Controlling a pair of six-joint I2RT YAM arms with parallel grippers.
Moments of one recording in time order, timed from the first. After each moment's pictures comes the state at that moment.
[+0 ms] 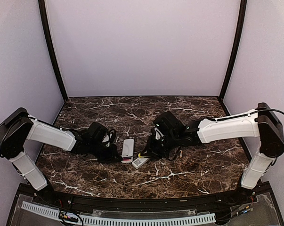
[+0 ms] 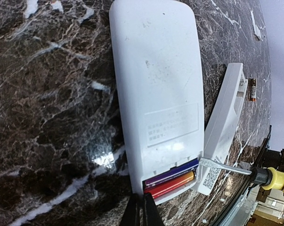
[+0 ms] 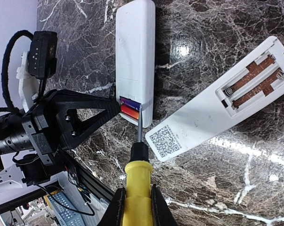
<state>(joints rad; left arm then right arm) -0.74 1.62 0.69 0.00 0.34 -0.80 1.02 1.71 1.09 -0.23 -0.27 1.14</state>
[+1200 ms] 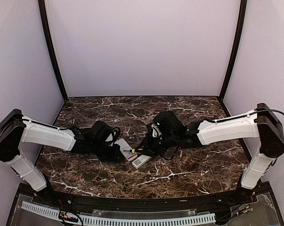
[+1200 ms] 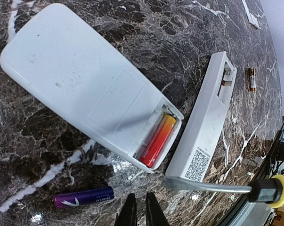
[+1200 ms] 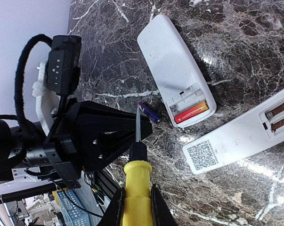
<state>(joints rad) -0.83 1.57 0.75 -0.12 0.21 -0.74 1.03 1.71 1.06 -0.06 -0.29 1.13</state>
